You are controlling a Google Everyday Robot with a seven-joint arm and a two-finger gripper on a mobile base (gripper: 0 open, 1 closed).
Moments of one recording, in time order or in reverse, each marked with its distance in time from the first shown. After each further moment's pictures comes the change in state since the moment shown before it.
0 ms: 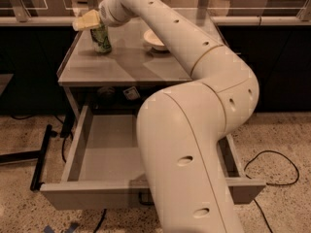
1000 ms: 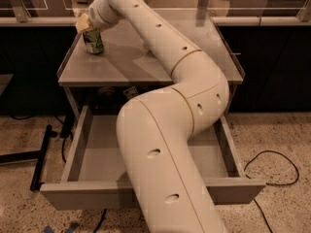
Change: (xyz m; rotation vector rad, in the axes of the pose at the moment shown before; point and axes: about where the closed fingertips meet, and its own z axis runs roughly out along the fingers) arm 0.000 0.022 0.039 -0.037 0.052 0.052
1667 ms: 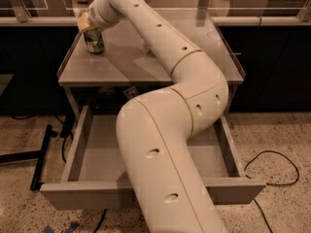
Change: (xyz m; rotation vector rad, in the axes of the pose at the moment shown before) arm -0.002 -0.005 -0.003 0.005 -0.005 0.010
